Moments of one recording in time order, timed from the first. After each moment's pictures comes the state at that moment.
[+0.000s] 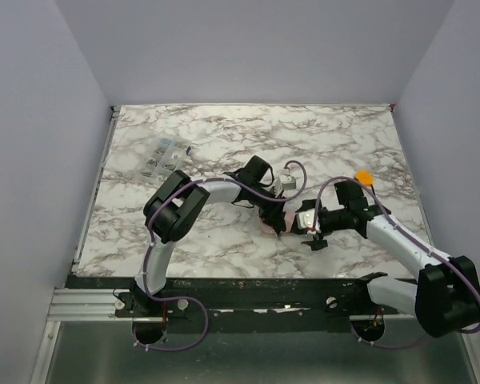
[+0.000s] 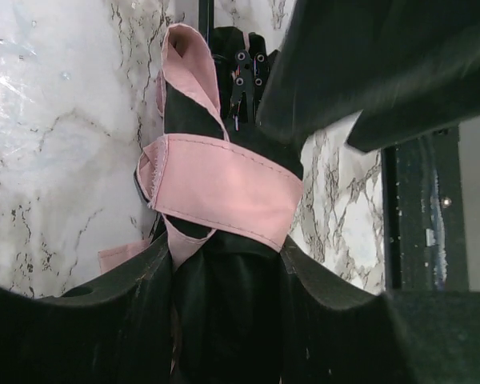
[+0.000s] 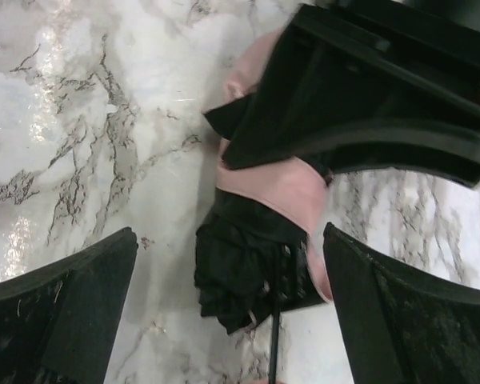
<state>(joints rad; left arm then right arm) -0.73 2.11 1.26 -0.12 0.96 0.18 0.25 1.16 0.61 -0.54 -0.87 -1.45</state>
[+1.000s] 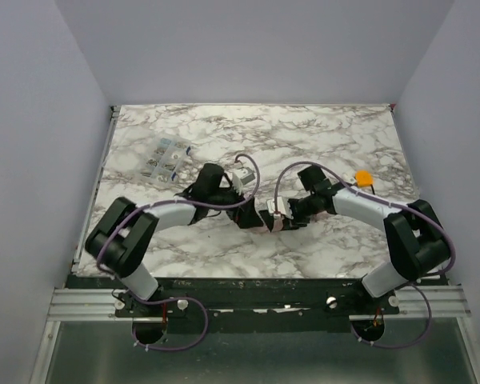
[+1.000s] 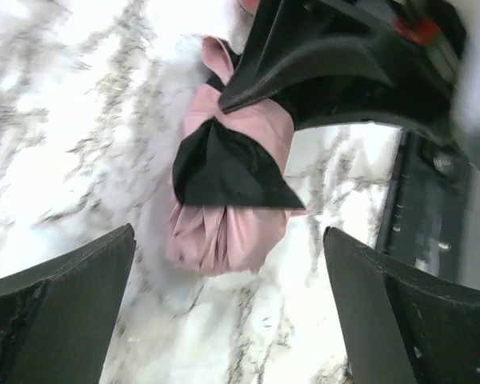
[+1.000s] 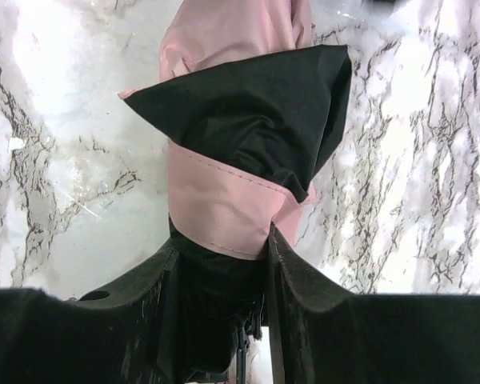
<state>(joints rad) -0.58 1.70 0.83 0.22 0.82 -0.15 0.49 1.55 0.80 -0.41 -0.59 -1.26</state>
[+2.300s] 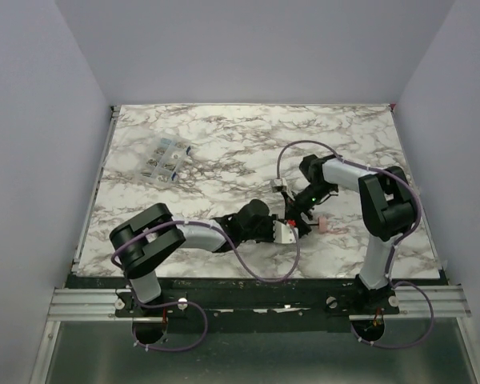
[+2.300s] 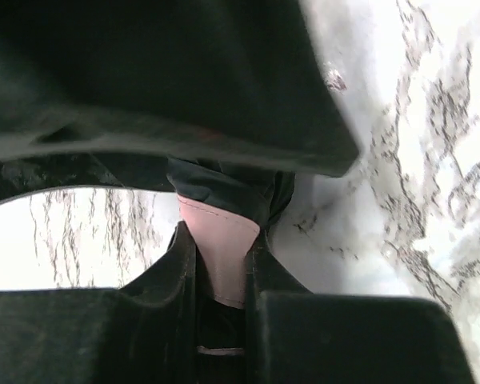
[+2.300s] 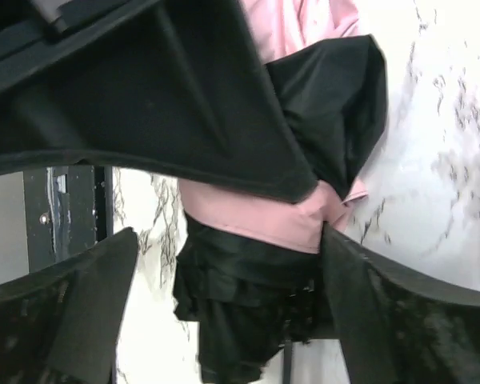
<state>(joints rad) -1.03 1.72 0.71 0.44 0.16 0.67 0.38 1.95 1.20 -0.99 -0.86 -1.12</state>
